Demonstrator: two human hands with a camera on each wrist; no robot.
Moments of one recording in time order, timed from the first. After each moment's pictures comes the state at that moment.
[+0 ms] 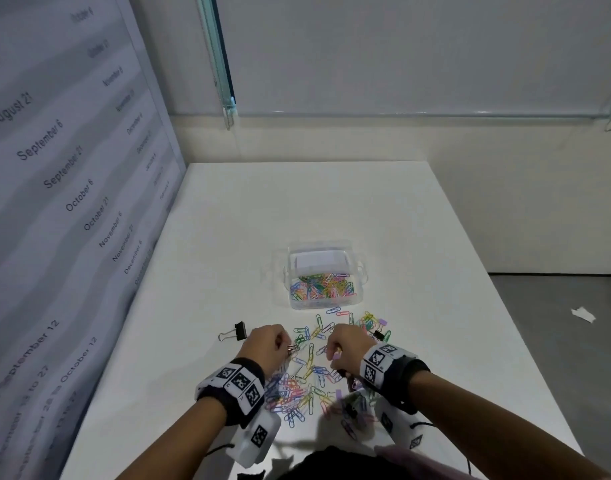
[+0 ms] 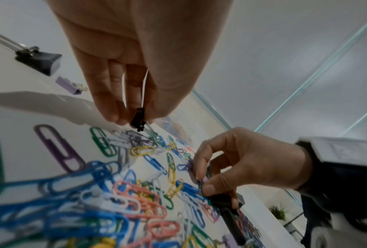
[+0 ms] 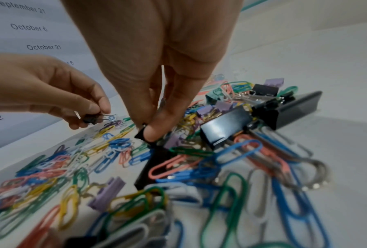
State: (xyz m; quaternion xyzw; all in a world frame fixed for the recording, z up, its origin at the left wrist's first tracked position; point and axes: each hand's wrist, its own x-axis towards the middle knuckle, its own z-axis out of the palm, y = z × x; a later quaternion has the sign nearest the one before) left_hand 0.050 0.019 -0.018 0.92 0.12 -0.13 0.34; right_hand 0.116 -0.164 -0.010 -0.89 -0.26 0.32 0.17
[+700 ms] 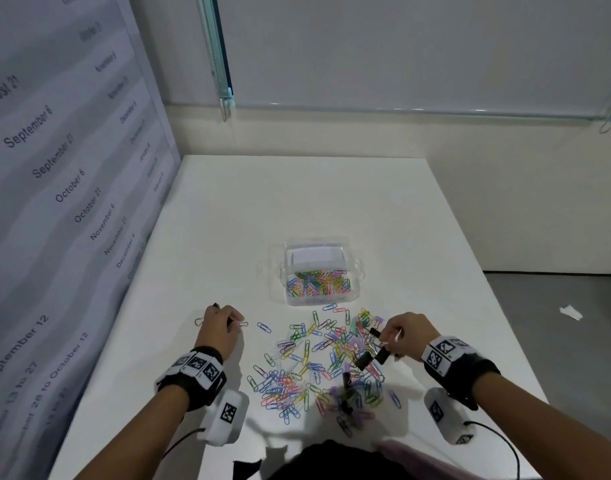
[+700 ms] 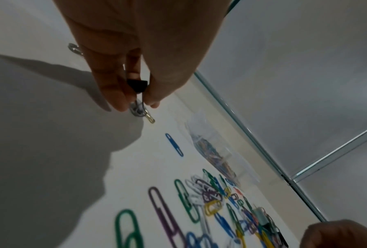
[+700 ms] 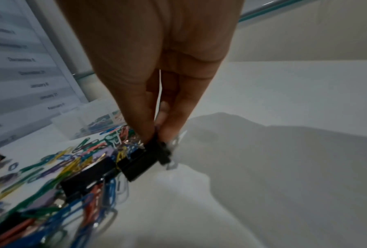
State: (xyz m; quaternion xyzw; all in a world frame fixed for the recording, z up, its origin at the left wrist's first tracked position) left_hand 0.051 0.086 -0.035 0.91 0.22 -0.04 0.34; right_hand 0.145 -0.258 0.002 -0.93 -0.12 0.28 0.18
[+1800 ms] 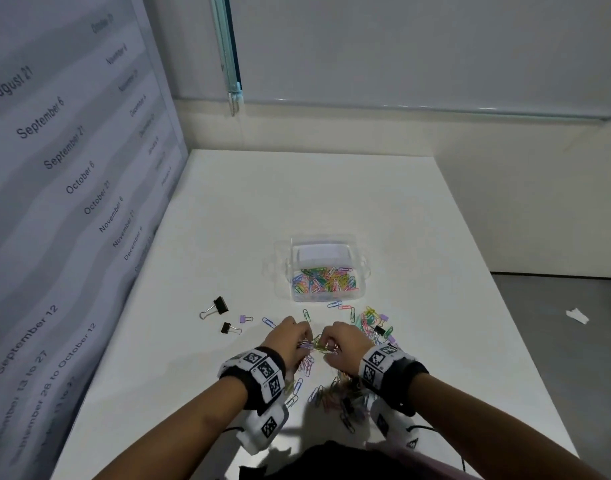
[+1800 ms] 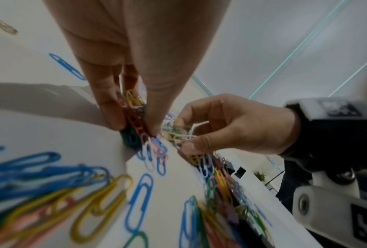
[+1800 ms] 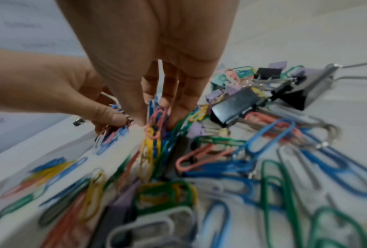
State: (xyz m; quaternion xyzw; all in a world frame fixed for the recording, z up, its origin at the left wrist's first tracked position) left_hand 0.062 -0.004 -0.031 0.93 0.03 -0.22 0.28; right_hand 0.107 -0.161 -0.024 -0.90 -0.27 0.30 0.18
